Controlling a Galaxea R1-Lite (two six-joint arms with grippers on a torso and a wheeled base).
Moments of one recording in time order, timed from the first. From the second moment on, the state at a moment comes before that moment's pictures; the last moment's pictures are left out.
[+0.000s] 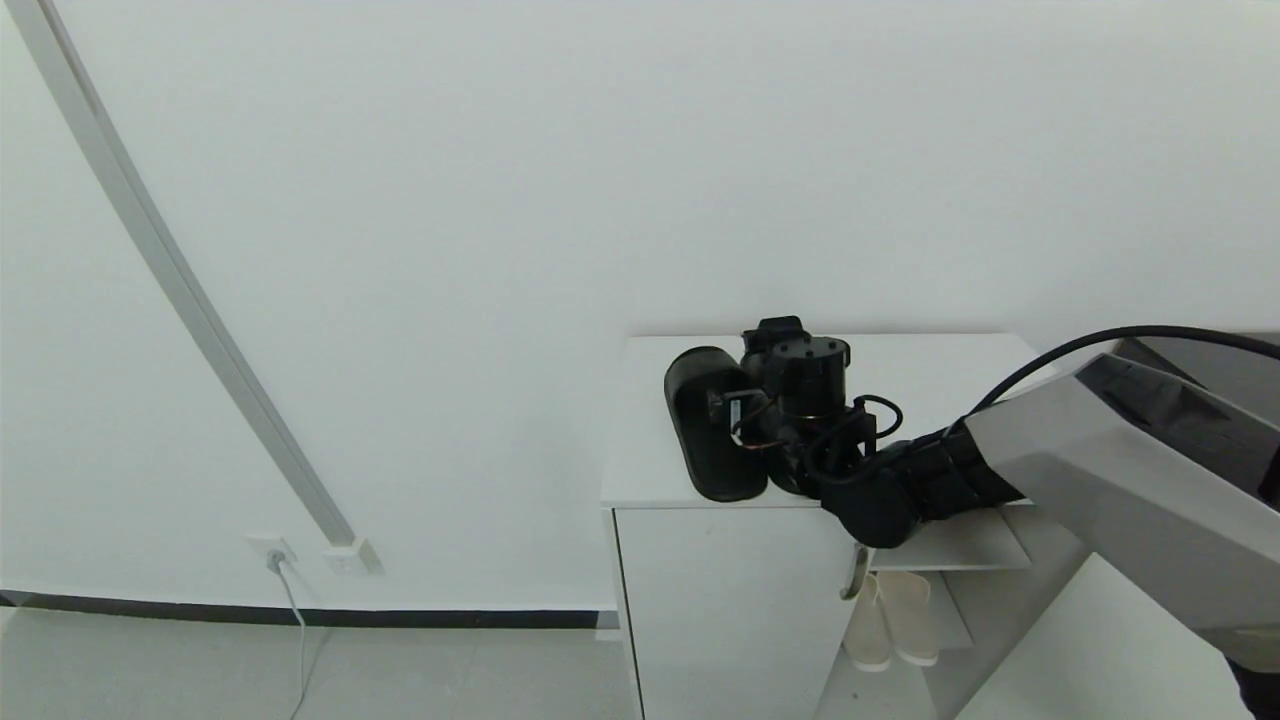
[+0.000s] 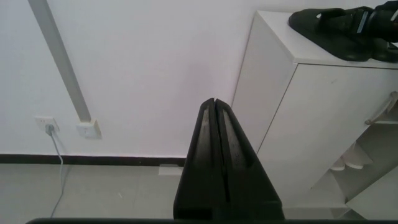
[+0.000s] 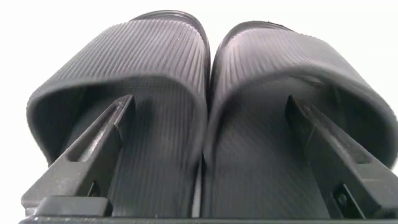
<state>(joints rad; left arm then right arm) 0.00 0.00 0.00 0.00 0.00 -0.07 0.62 2.31 -1.47 -0.70 -0.44 0.08</state>
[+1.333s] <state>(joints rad) 0.00 0.00 0.00 0.00 0.00 -0.08 0.65 2.16 -1.37 -0.64 -0.33 0.07</state>
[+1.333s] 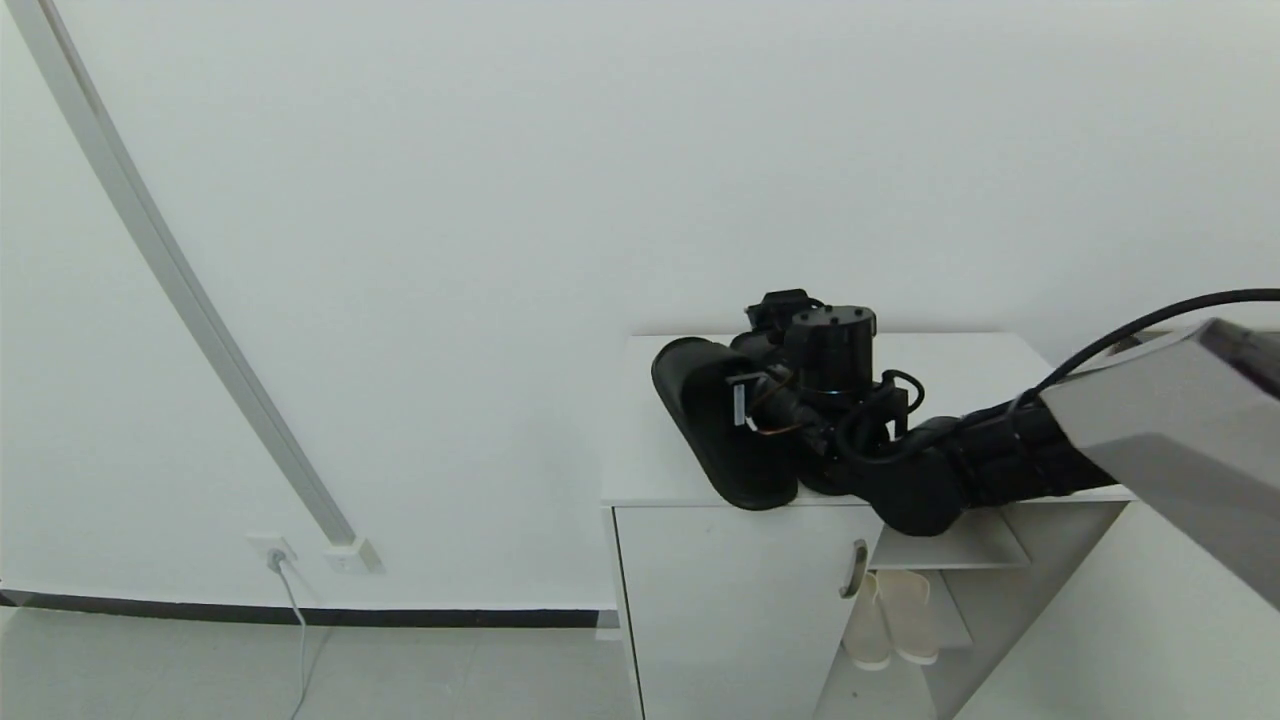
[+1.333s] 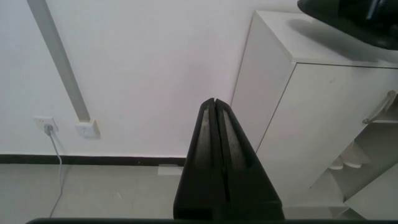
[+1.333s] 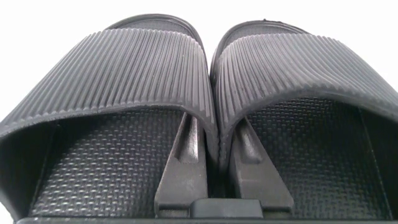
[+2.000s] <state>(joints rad) 0.00 0.00 0.00 0.00 0.00 -0.08 0.68 1.67 -0.80 -0.64 -0.05 0.07</state>
